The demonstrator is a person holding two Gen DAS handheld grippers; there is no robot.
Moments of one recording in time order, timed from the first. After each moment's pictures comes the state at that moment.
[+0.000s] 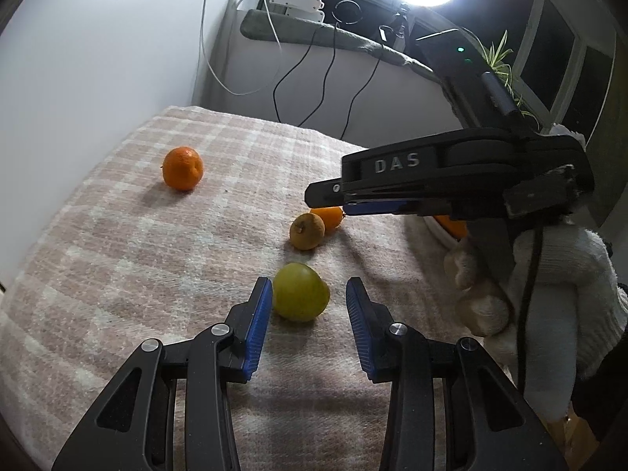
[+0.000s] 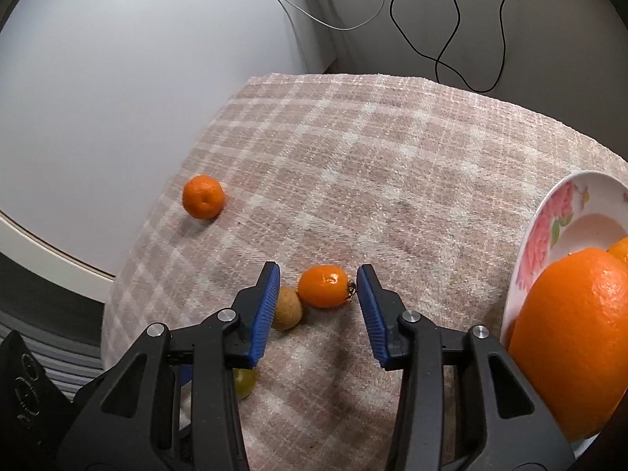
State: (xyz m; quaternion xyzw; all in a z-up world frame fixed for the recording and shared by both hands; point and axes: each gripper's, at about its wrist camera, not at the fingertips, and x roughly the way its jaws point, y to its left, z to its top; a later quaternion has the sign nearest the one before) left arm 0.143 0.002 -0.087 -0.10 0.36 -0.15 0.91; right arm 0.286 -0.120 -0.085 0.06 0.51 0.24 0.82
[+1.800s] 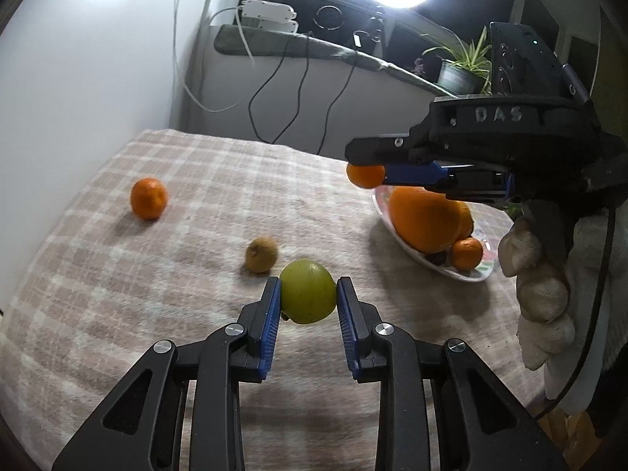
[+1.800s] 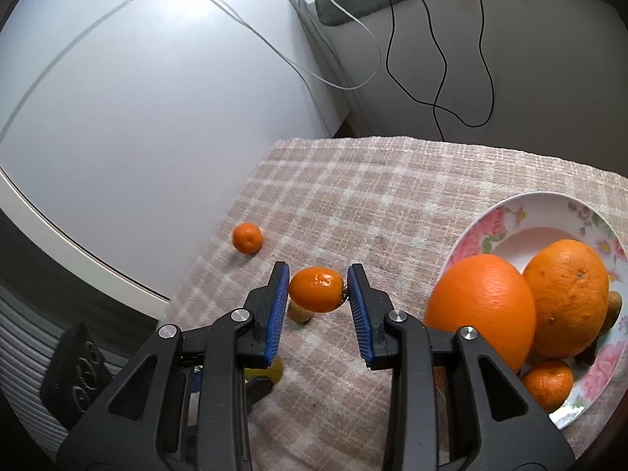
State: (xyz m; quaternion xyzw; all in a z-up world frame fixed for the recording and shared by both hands) left arm 0.144 -0.027 -0.065 -0.08 0.35 -0.17 0.92; right arm 0.258 -0.189 -0.028 0.15 0.43 0.28 0.84
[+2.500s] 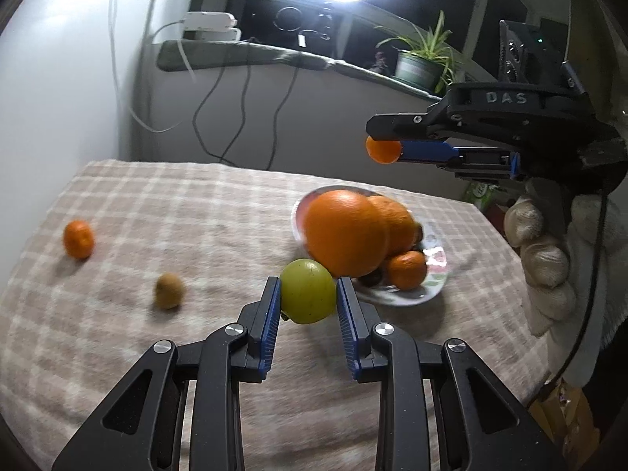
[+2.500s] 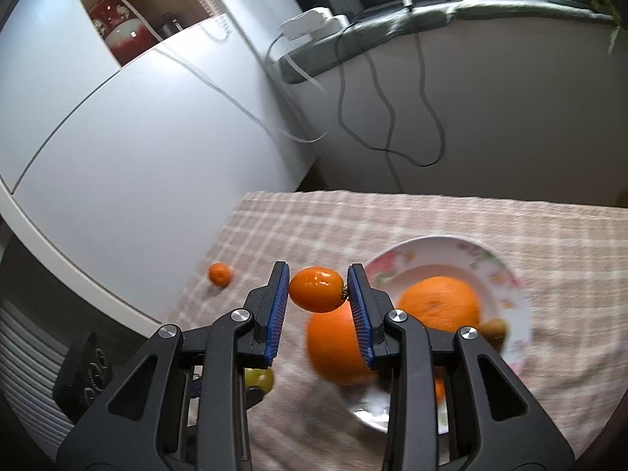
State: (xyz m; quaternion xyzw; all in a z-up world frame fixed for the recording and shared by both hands) left arm 0.152 -0.093 -0.045 -0.05 0.33 -0.22 0.91; right arm 0.253 -0.285 0.004 0.16 0.38 0.24 0.88
